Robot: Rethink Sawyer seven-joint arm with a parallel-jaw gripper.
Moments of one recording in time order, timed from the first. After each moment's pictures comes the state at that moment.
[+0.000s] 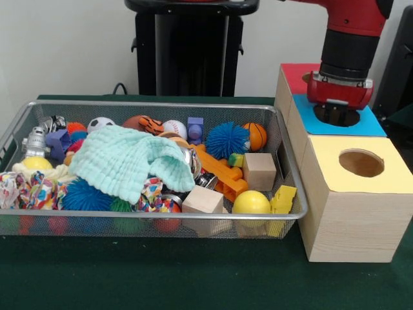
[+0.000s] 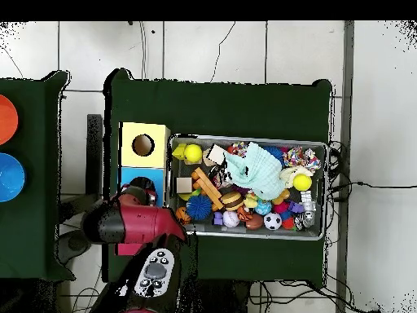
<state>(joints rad) 0.26 -0.54 -0.18 1.80 0.25 0.13 1.92</state>
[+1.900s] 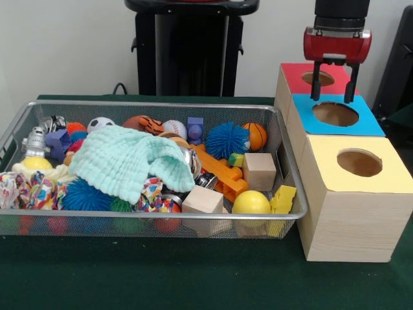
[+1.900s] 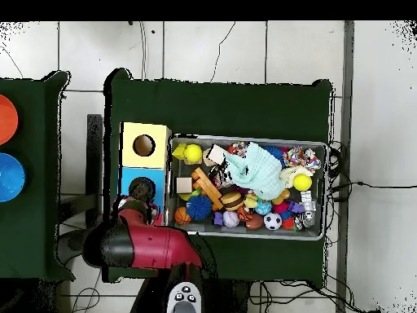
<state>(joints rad) 0.13 -0.78 -0.06 2.02 0.25 0.09 1.92</state>
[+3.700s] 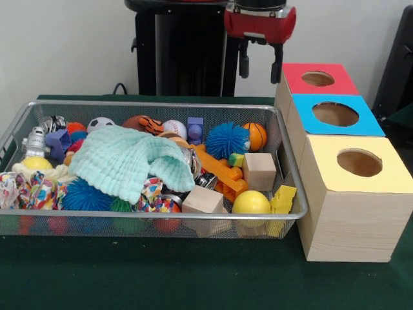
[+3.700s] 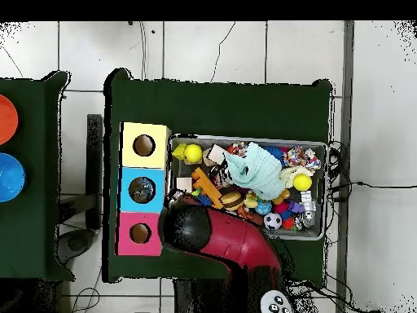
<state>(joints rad) -0.18 -0.88 -0.01 2.00 0.18 0.46 1.92</state>
